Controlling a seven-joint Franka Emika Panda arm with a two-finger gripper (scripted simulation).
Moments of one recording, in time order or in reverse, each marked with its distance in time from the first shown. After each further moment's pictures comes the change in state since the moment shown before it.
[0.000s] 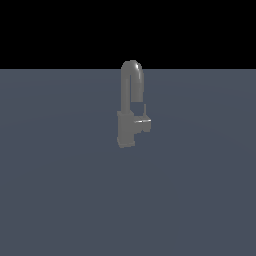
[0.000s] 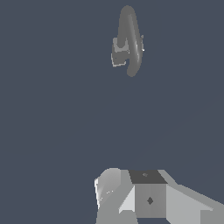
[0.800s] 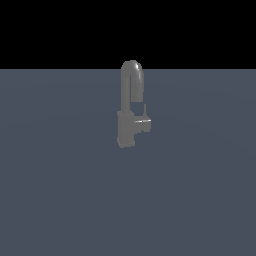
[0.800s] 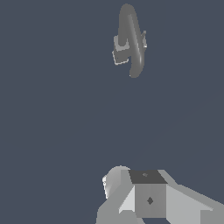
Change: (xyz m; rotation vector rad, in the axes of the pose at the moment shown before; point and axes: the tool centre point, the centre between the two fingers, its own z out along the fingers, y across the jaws) arm 0.025 0.000 0.002 0.047 -0.058 0.047
